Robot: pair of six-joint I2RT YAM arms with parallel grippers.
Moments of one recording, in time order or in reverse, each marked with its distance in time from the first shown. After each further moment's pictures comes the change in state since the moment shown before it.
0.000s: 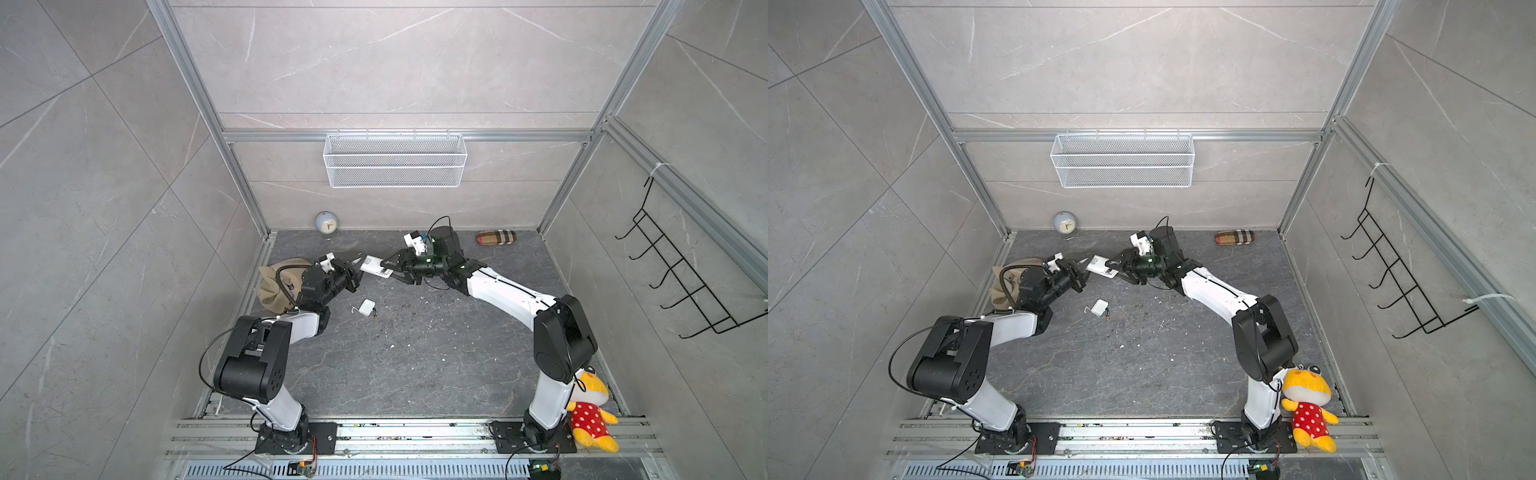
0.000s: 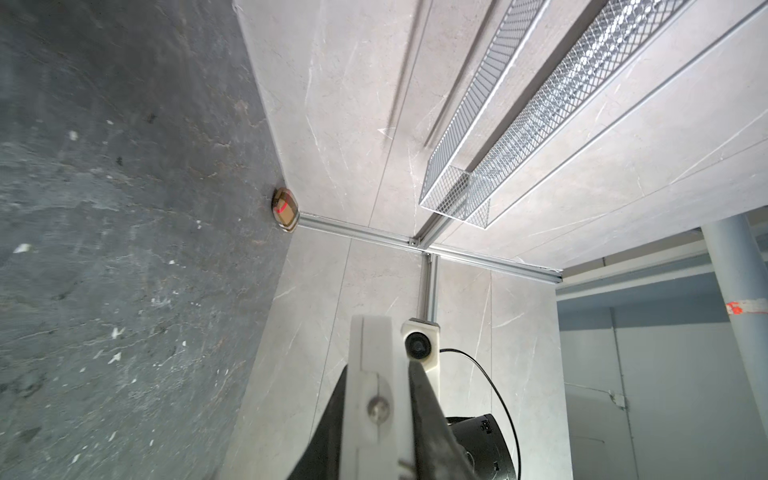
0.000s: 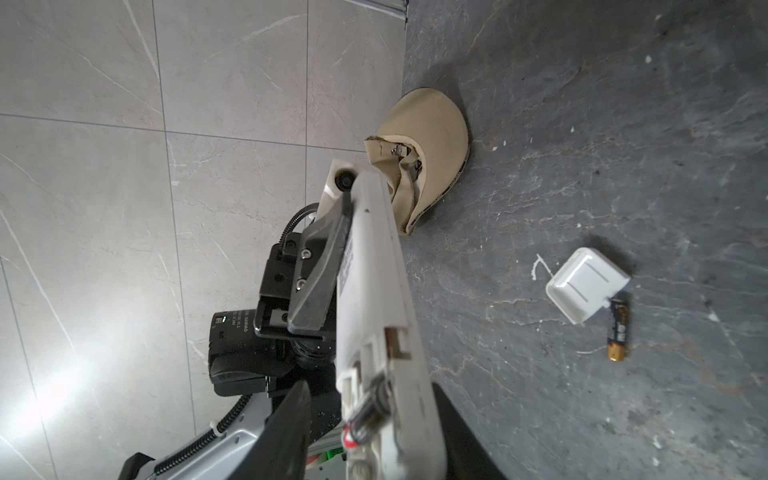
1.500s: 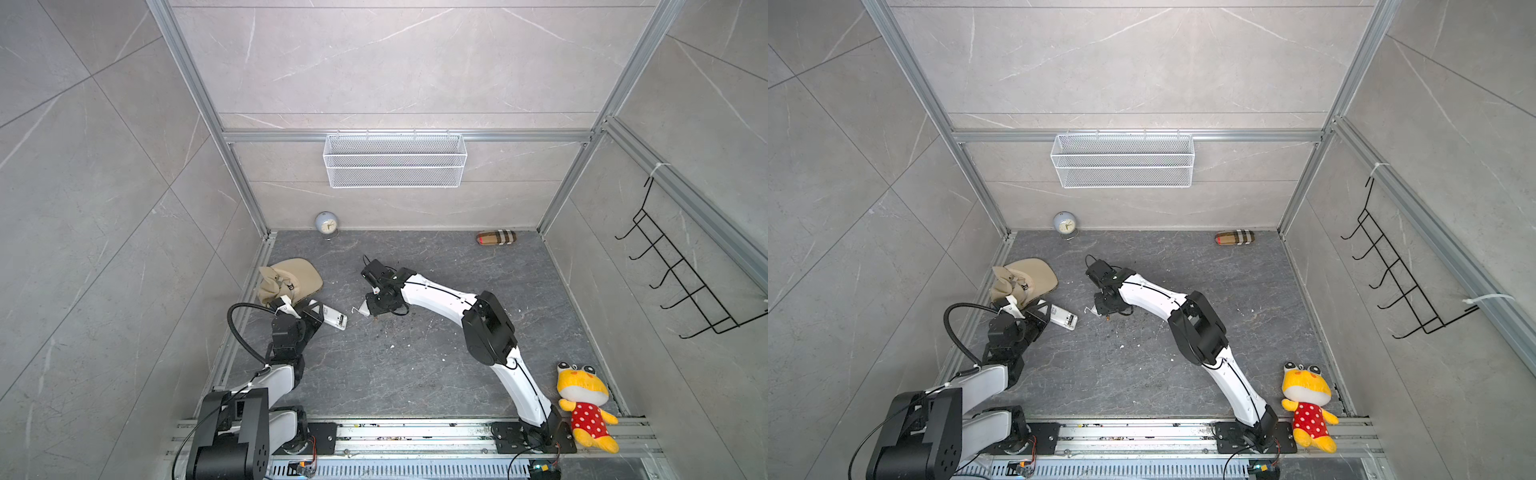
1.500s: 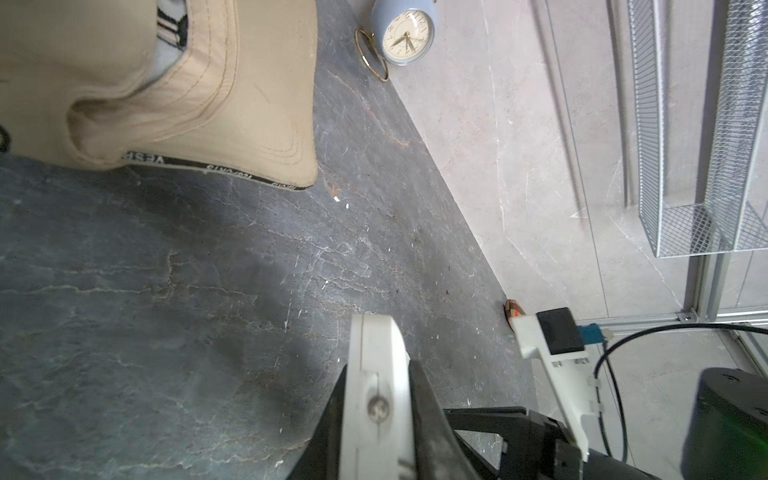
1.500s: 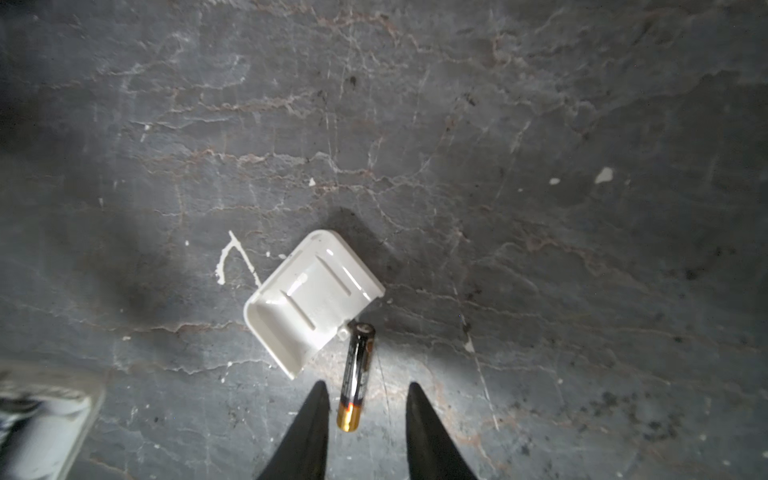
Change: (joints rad) left arm 0.218 -0.461 -0.466 -0.325 -0.271 0.834; right arm 0.286 0.509 0.570 -0.781 0.746 -0.576
